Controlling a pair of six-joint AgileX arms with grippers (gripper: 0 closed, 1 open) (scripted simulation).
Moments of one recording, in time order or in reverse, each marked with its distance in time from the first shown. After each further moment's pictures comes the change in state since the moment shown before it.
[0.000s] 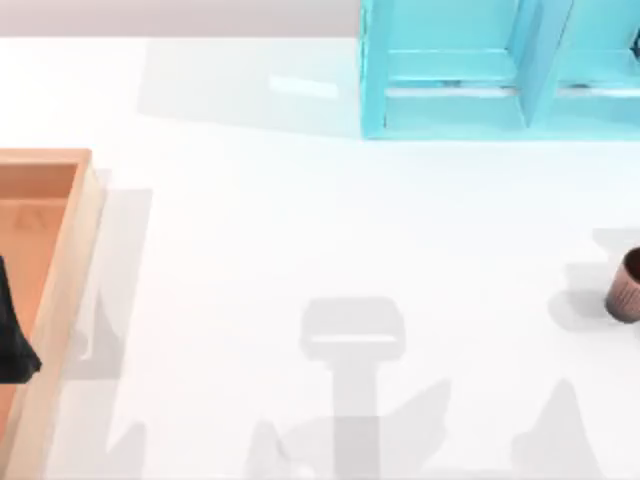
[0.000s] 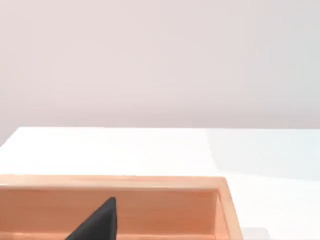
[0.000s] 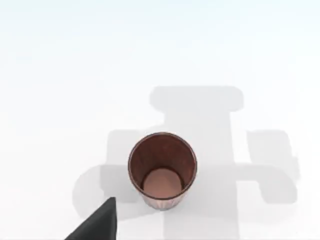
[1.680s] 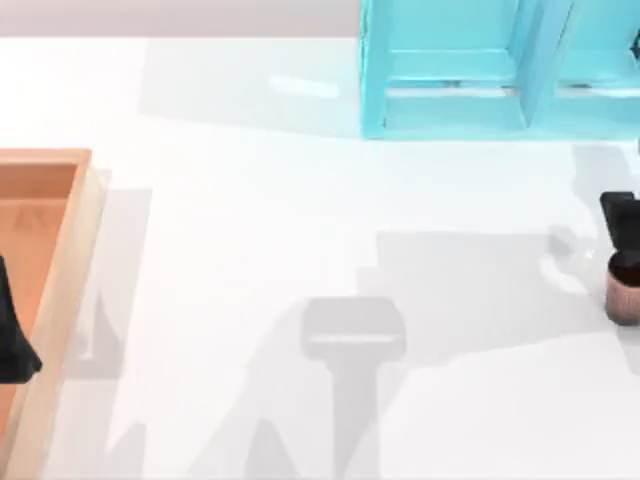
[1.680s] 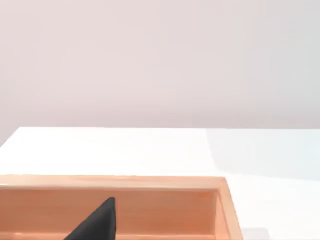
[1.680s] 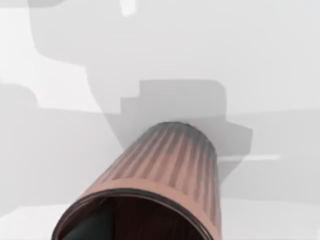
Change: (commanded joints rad) left arm 0.000 0.000 0.000 0.000 0.000 0.000; right arm 0.011 1.007 0.557 -0.348 -0.003 0.019
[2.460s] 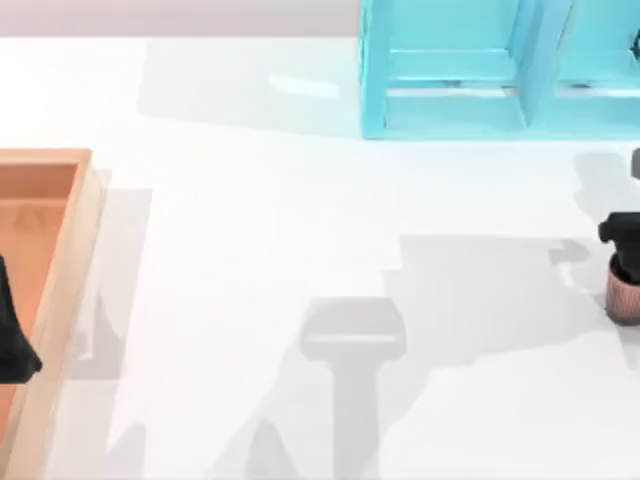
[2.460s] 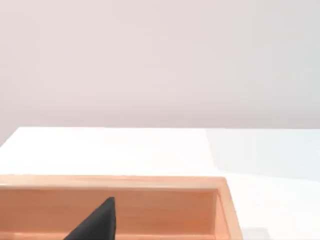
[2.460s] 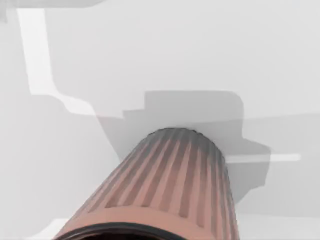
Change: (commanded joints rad) left arm 0.000 0.000 0.000 0.000 0.000 0.000; right arm 0.001 0.018 -0.061 0.069 0.000 0.002
